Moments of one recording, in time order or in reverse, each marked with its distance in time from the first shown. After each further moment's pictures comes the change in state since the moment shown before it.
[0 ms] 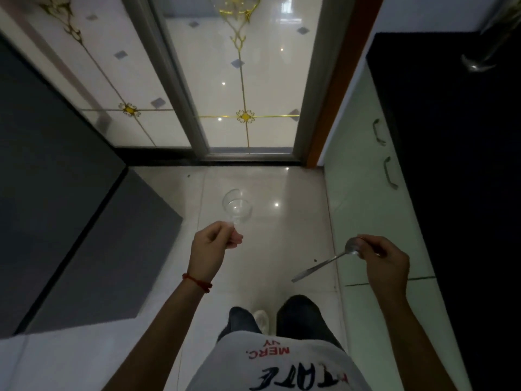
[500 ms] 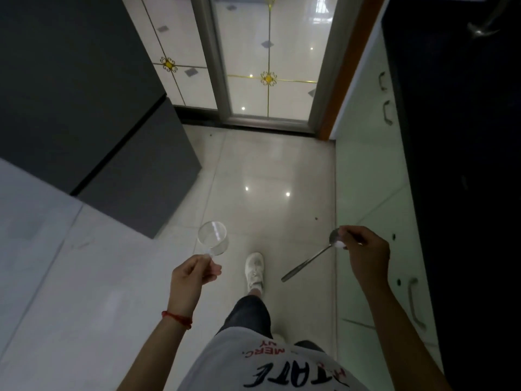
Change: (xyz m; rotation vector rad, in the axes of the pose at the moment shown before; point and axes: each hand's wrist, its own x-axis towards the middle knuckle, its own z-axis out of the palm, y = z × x) left_hand -0.341 -0.137 -0.032 -0.123 0.255 -0.219; right_hand -0.219 0.081 -0.107 -0.075 -0.146 -0.098
